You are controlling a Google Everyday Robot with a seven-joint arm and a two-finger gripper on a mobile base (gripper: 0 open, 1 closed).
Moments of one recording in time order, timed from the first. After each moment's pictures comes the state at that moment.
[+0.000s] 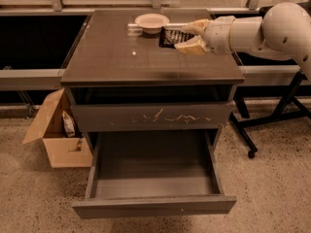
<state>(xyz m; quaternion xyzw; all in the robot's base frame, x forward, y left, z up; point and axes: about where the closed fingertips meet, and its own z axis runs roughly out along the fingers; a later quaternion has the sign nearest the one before) 0.725 -0.108 0.935 -0.54 0.60 0.10 0.58</state>
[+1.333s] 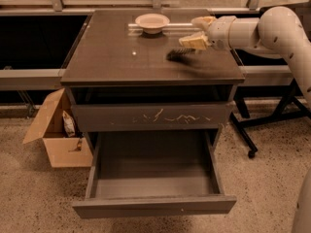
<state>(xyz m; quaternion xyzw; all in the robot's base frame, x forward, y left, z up) 0.789 -0.137 0.917 -0.47 0.64 0.13 0.59</state>
